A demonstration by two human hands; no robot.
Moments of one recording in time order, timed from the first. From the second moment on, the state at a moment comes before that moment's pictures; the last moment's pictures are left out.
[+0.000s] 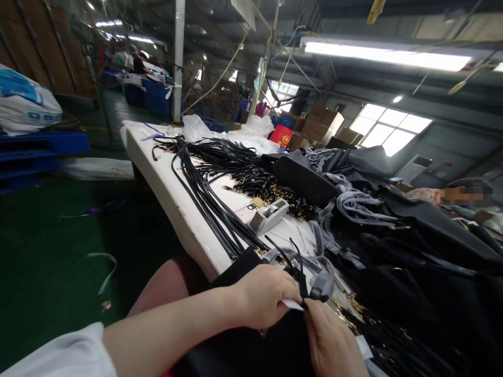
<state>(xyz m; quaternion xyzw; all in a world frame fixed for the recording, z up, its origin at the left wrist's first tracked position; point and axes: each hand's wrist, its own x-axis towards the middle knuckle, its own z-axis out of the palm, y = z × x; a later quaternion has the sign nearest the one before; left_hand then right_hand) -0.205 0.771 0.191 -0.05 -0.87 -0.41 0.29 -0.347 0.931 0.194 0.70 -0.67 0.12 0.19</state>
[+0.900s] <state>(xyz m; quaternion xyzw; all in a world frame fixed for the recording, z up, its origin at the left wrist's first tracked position) -0.211 0.822 0.191 0.11 -0.76 -0.56 0.31 -0.308 0.957 0.201 0.53 -0.77 0.25 0.25</state>
